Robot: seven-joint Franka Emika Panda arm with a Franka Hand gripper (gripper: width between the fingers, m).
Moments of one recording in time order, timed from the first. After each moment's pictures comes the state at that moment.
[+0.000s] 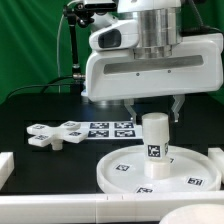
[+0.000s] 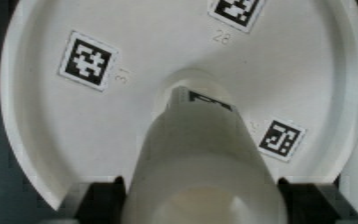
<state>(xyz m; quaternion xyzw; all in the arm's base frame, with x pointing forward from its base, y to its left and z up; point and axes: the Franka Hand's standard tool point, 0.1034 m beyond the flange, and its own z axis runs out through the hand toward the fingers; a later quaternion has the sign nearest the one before) 0.565 0.032 0.093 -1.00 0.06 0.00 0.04</state>
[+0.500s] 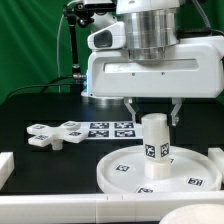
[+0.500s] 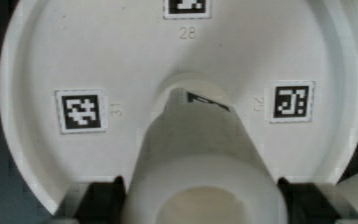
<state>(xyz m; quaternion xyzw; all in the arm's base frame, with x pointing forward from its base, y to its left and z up) 0.565 0.033 0.092 -0.95 0.30 0.01 0.05</state>
